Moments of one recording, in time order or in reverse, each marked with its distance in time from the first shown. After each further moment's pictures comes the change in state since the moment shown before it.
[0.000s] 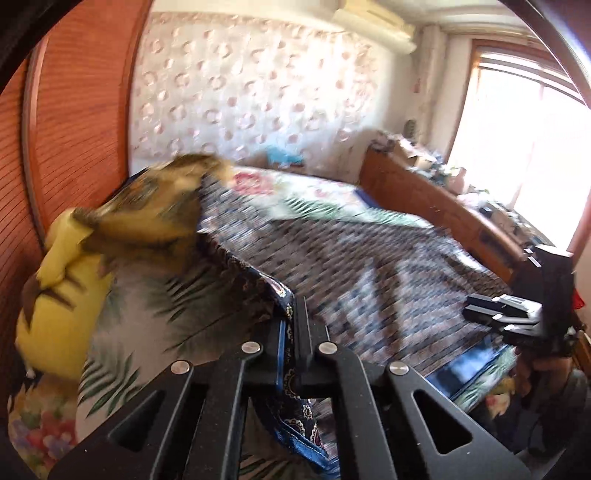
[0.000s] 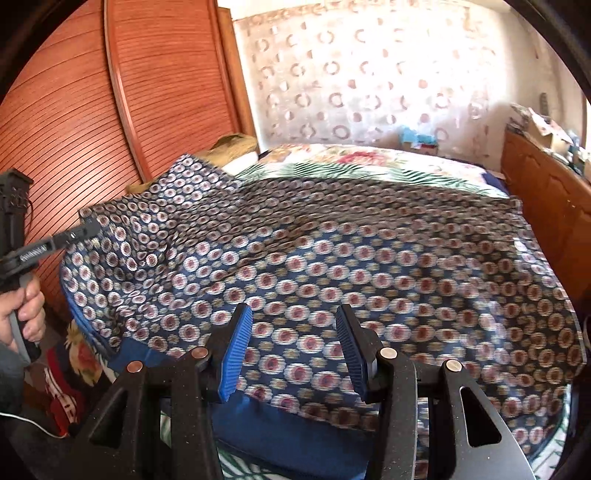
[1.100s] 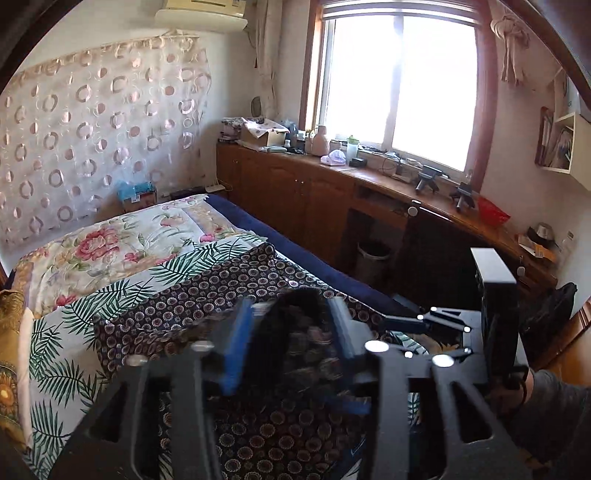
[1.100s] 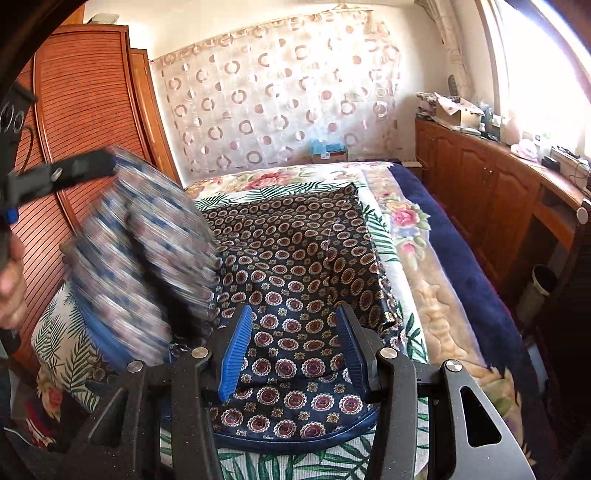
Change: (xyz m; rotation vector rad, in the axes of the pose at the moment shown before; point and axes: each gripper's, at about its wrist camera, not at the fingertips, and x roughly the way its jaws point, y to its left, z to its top) left arm 0.067 -0.228 0.078 0.393 0.058 -0.395; right arm -0.079 -0.103 -0.037 0.191 -0.096 -0.236
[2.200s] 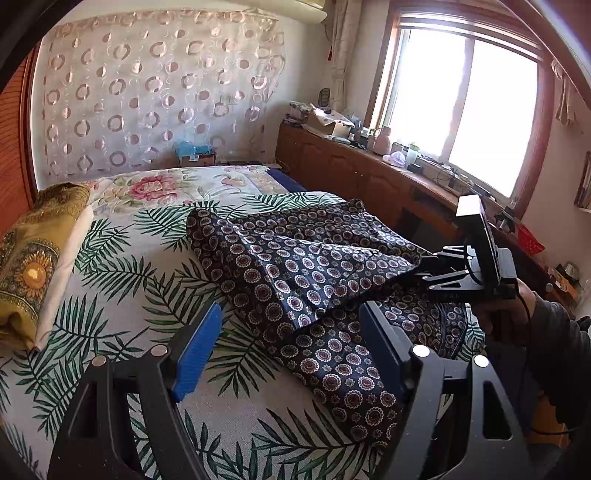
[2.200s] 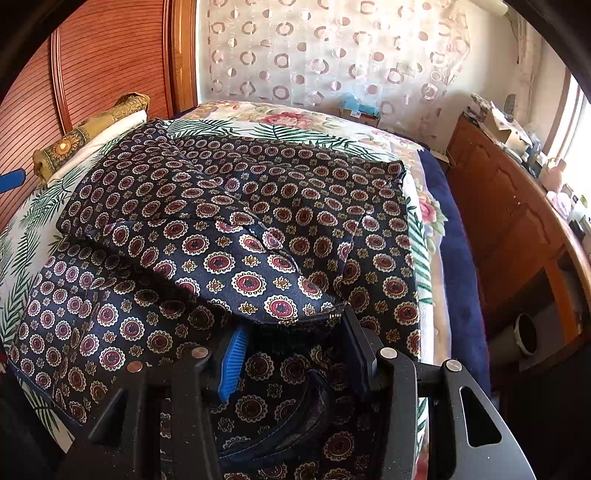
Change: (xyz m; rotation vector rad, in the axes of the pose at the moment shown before) left arm -0.038 0.089 -0.093 -0.211 0.023 0.140; right arm 0.122 0.020 0.039 -0.315 0.245 -0.039
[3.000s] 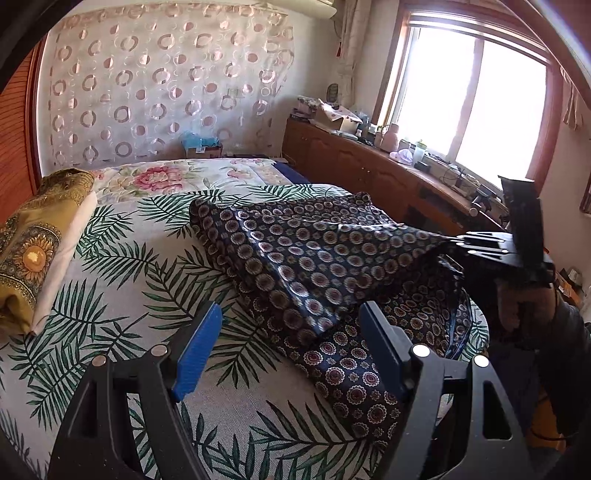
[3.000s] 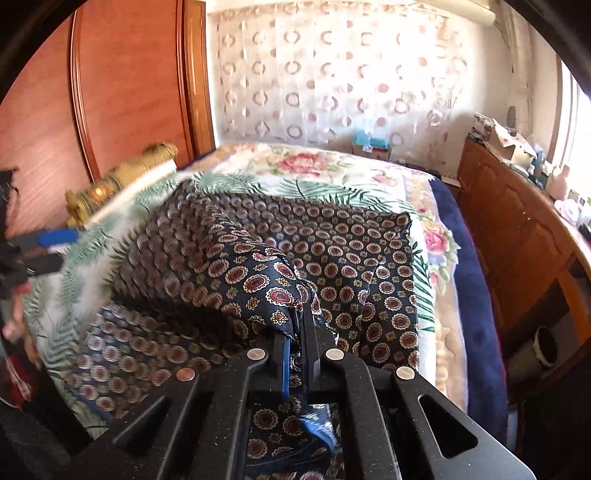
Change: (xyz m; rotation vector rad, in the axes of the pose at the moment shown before) left arm 0.006 0.002 -0.008 -0.027 0.018 0.018; right arm -0.051 0.002 0.001 0.054 -0.164 0.109
